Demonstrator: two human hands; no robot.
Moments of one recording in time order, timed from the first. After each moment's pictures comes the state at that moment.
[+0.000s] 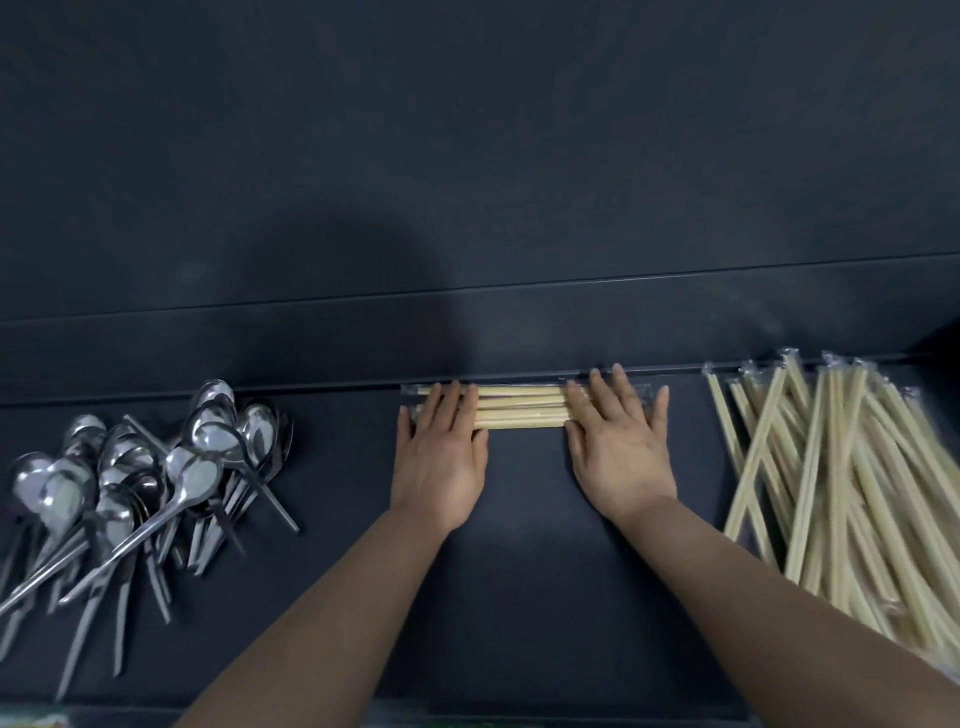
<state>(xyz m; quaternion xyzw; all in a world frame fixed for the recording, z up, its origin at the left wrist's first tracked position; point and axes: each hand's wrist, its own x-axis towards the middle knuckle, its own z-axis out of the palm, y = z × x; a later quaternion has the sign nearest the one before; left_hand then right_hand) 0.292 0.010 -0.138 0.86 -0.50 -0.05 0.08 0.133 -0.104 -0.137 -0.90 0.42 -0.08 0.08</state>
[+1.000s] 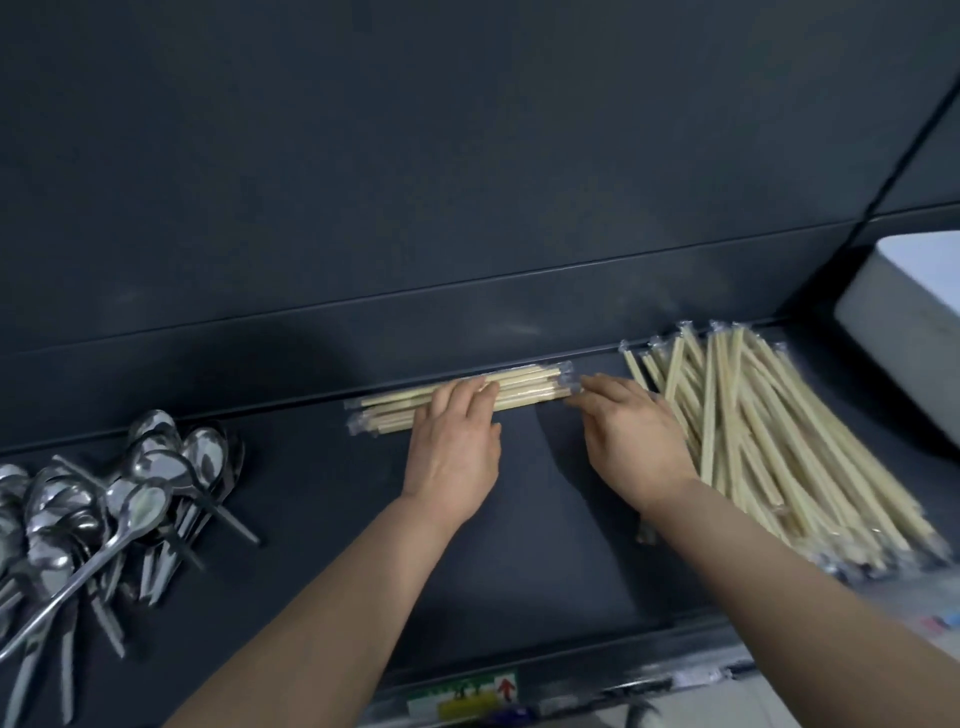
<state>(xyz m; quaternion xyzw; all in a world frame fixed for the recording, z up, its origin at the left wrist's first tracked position) 0.241 0.001 -0.108 0.76 -0.62 0.03 0.17 0.066 -0.090 -0.105 -0.88 0.42 -0.20 0.02</state>
